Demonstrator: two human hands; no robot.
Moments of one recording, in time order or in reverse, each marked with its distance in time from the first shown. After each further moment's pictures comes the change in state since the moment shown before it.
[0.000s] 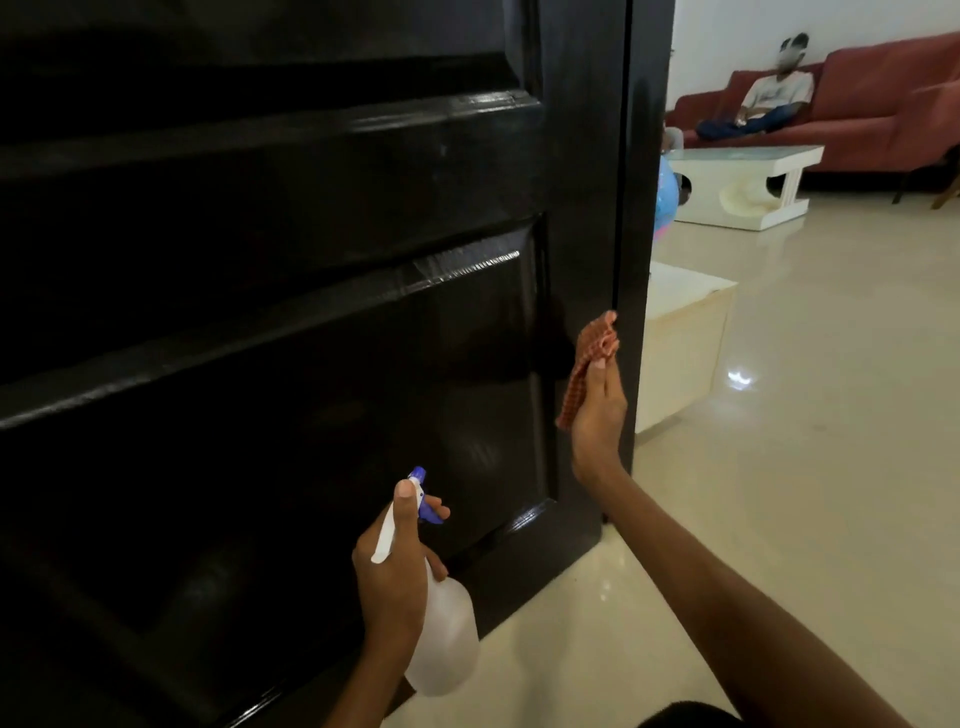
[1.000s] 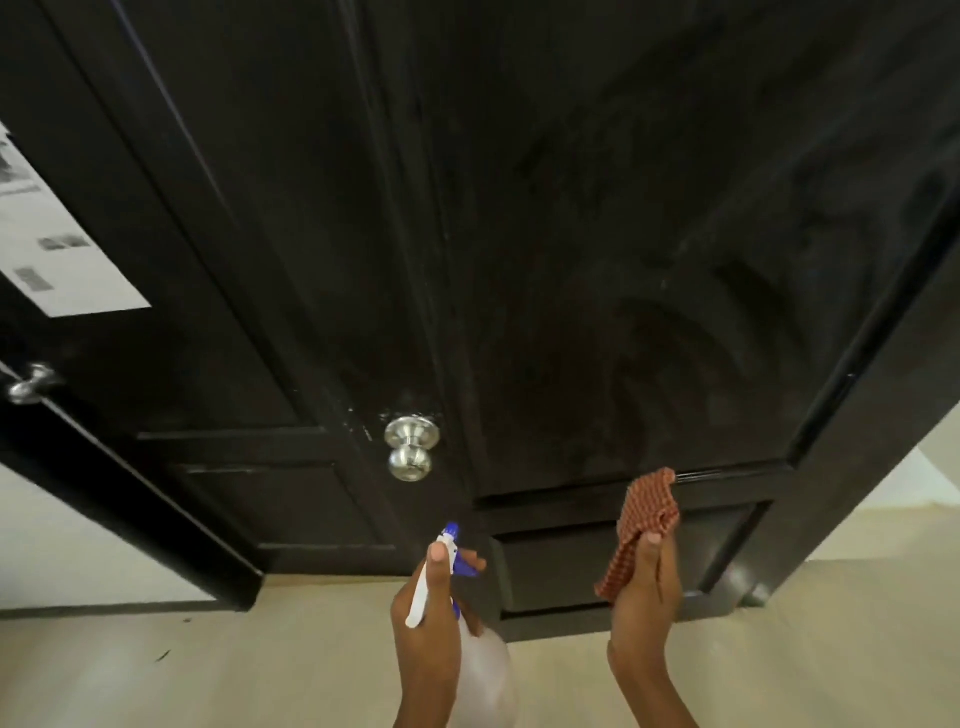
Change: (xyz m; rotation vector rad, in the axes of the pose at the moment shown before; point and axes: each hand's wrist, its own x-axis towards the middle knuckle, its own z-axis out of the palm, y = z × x) left_hand -0.002 0.553 -0.380 -0.142 0.379 -0.523; right_hand -0.234 -0.526 0.266 -0.093 -0.207 0.410
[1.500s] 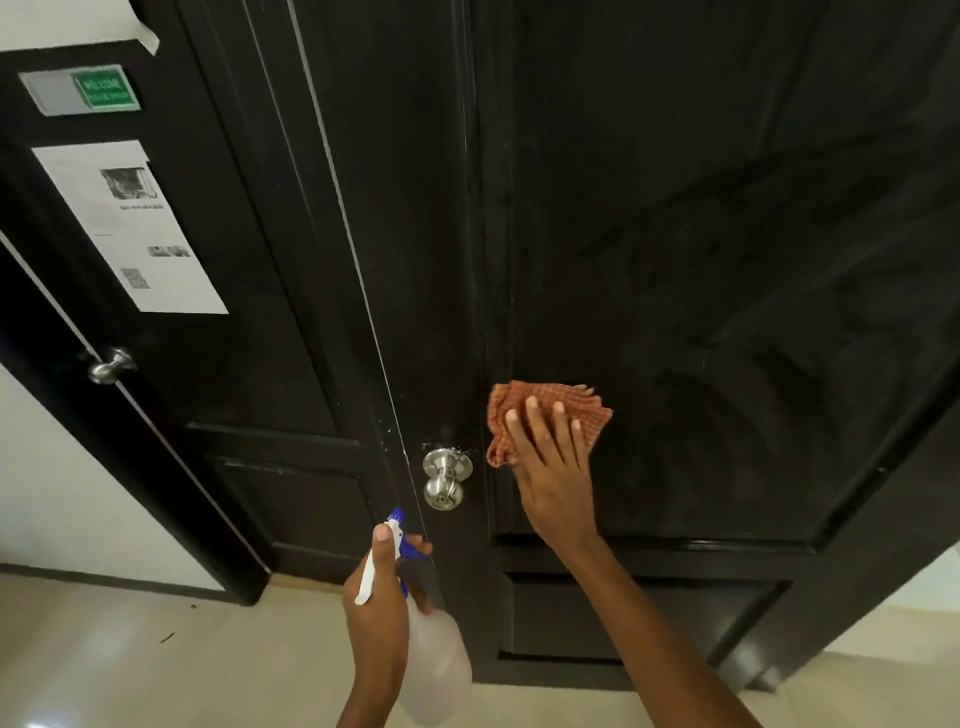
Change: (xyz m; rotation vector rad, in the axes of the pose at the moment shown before) left_hand 0.026 0.064 -0.036 -0.165 0.305 -0.023; right_hand 0.082 -0.034 0.150 -0.929 -0.448 -1.297
